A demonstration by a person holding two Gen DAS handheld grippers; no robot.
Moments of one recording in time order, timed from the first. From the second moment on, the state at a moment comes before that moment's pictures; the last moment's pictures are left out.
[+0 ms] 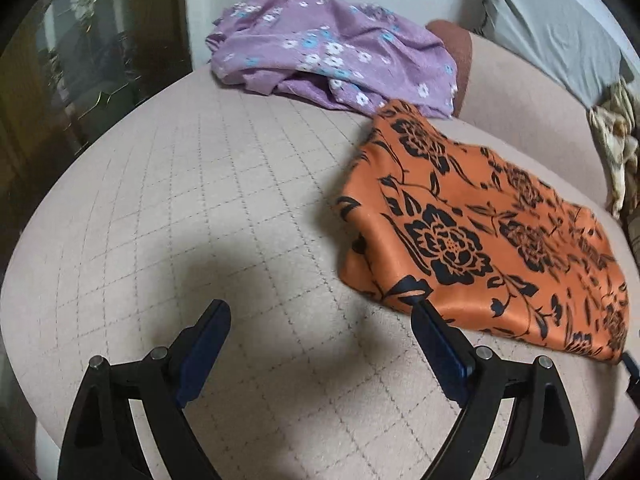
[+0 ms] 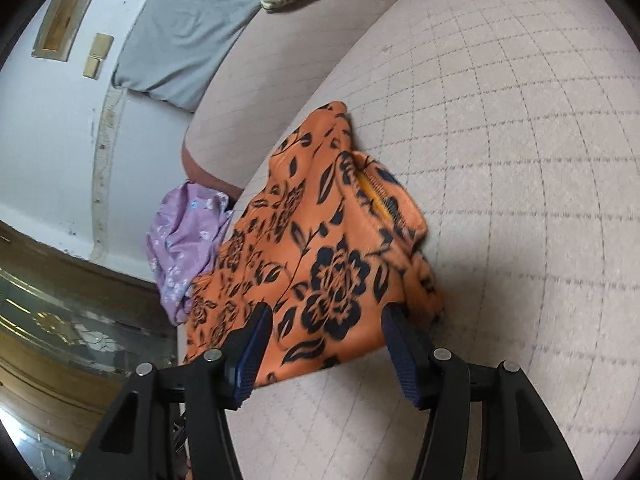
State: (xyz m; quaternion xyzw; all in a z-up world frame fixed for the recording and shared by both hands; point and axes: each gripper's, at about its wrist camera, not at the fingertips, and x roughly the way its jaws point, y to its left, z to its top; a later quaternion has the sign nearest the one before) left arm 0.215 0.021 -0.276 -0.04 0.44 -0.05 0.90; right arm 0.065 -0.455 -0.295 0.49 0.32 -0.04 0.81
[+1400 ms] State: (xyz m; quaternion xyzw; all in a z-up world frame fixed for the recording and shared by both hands) left arm 0.312 0.039 -0.275 -0.22 0.50 -0.36 0.76; right arm 0.094 -0.423 -0.300 0.41 0.37 -0.02 0.83
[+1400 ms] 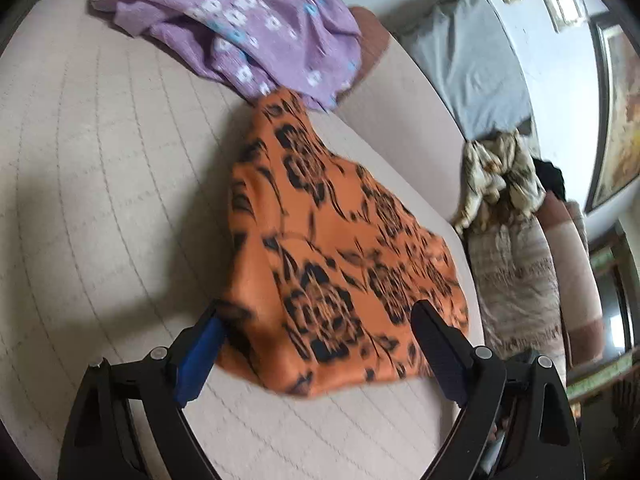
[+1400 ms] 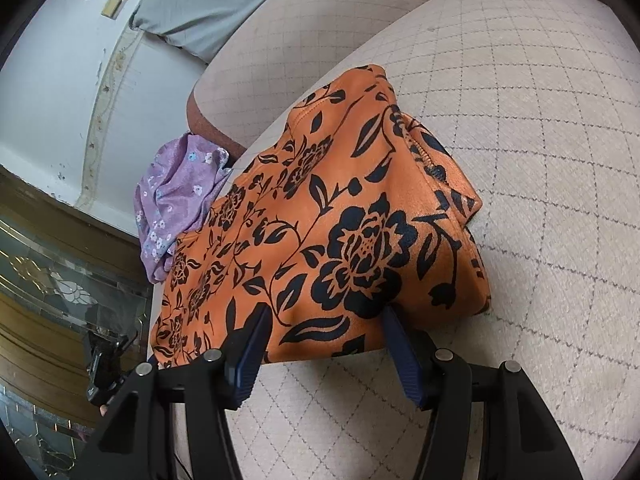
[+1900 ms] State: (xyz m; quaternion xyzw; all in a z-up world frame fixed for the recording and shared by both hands) left arm 0.277 0.061 -0.238 -0.16 0.41 -0.26 0.86; right arm 0.089 -0.427 -0.297 0.40 0.36 -0.04 0.84
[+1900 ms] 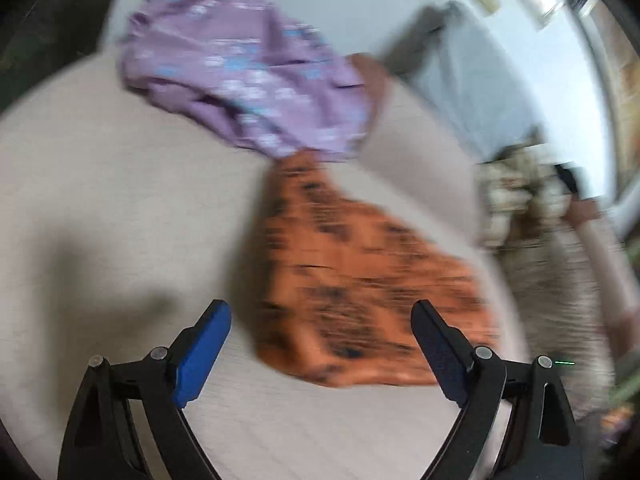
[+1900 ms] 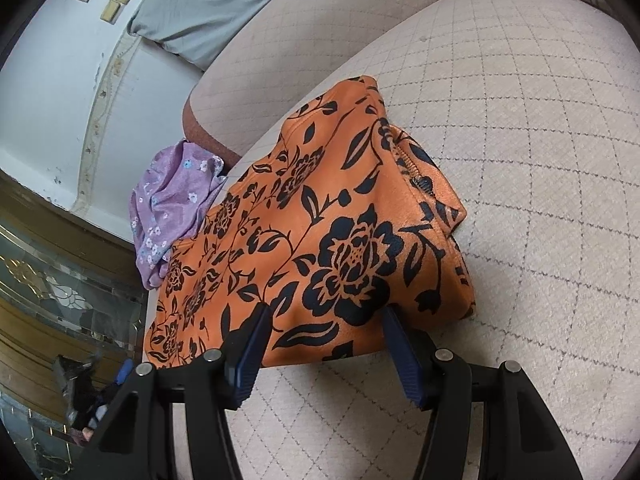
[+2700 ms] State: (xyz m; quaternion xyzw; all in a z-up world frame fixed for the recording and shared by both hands) left arm 0.222 0.027 -0.257 -0.08 0.45 -0.12 0.88; right arm 0.083 -0.448 -0.302 0.46 0.33 -0.05 0.83
